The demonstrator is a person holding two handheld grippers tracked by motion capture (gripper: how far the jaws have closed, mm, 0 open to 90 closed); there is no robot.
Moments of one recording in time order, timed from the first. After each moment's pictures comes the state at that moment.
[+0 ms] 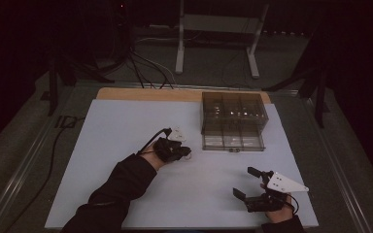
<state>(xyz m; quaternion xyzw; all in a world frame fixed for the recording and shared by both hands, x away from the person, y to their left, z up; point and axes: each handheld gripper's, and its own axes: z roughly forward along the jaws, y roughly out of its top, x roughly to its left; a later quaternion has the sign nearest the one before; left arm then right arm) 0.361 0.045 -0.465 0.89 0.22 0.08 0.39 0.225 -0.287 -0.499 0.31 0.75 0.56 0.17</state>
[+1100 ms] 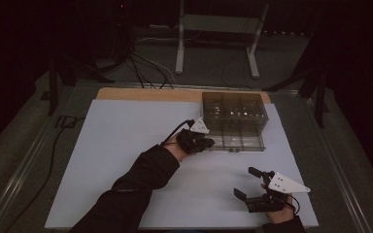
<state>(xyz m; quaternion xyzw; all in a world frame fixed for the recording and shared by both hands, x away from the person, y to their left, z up) 0.382 -0.018 -0.450 0.88 0.19 0.07 0.43 0.224 -0.289 -0.498 0.30 0.75 0.56 0.17</state>
